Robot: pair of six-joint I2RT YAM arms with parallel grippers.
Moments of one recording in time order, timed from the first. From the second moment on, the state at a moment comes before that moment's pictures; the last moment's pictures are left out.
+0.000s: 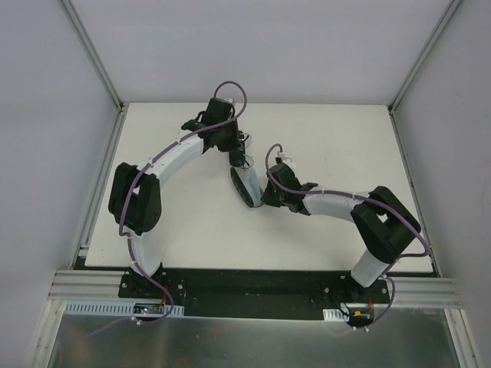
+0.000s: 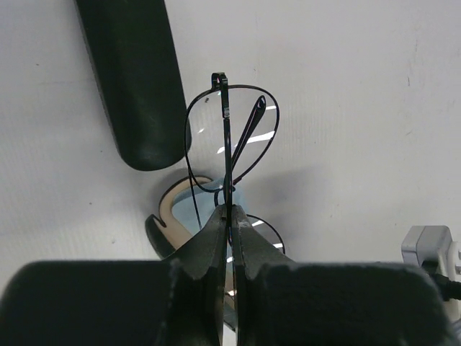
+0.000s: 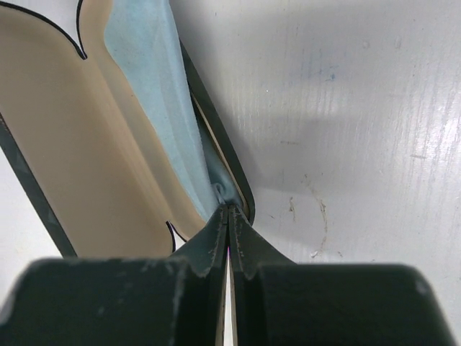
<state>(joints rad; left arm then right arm) -0.47 1.87 1.57 -0.50 0.13 -0.54 0.76 1.67 0.87 -0.04 0.14 0.81</state>
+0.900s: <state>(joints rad) -0.58 1.82 1.29 -0.33 0.05 -0.79 0.76 1.67 0.84 0.02 0.14 0.84</state>
